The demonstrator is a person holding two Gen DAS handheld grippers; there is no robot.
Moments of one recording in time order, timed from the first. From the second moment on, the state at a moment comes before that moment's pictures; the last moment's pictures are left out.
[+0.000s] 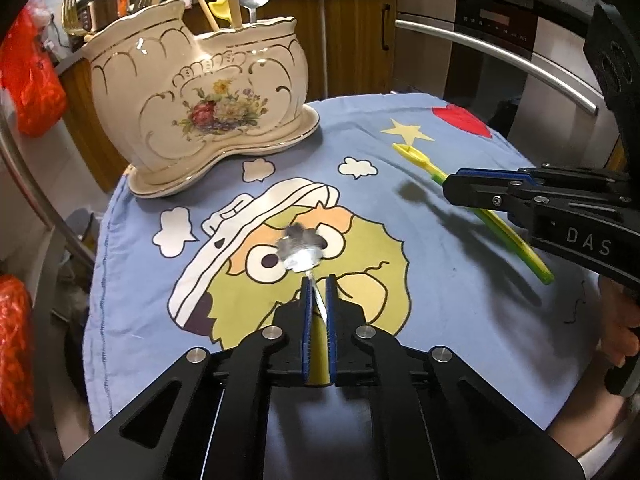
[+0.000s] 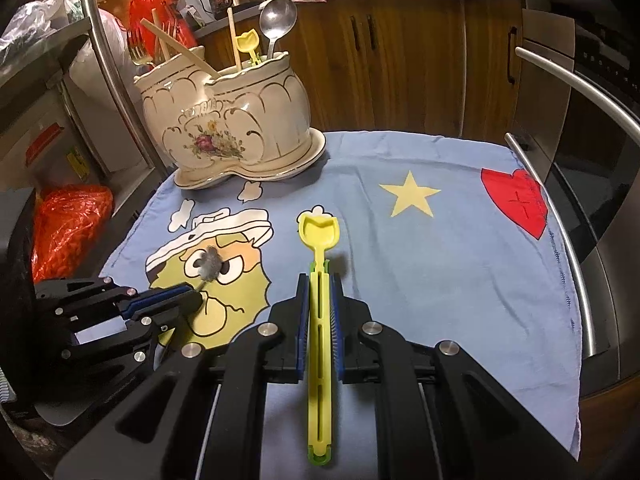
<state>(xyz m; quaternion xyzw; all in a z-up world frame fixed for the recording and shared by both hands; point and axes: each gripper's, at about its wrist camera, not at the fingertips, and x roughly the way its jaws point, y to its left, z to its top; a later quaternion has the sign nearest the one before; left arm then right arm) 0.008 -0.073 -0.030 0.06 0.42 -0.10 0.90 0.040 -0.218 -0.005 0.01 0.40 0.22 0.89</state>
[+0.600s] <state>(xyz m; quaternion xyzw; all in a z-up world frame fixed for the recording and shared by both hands) -0.021 -0.035 0.017 -0.01 0.33 -0.16 0.93 0.035 -0.214 0.009 0.04 0.37 0.23 0.90</state>
